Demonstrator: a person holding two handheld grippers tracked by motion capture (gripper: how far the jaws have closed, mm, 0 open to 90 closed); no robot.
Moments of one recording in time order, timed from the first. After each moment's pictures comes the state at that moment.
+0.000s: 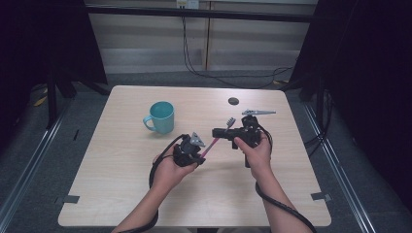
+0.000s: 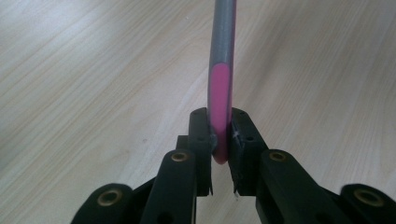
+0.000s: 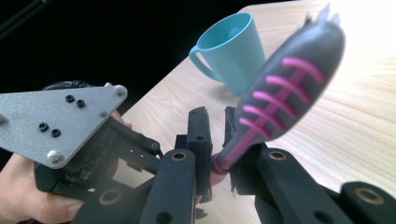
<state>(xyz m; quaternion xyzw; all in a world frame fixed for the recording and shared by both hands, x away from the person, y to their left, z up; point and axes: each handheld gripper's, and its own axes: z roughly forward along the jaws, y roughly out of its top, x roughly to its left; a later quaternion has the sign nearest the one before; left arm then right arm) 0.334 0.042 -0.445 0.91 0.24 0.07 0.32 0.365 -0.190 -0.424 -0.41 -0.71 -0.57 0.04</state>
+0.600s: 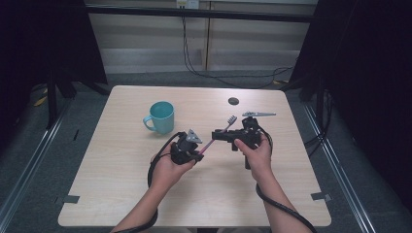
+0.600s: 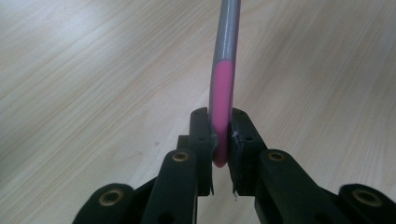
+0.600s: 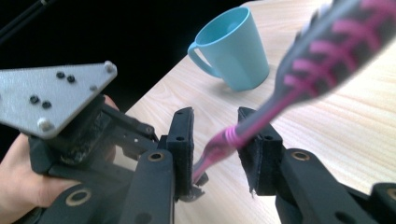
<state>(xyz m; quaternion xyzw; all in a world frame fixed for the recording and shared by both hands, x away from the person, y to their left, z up) 0.337 0.050 -0.441 0.90 0.26 0.07 0.34 0.363 -0.191 -0.430 -0.42 -0.71 -0.57 0.05</state>
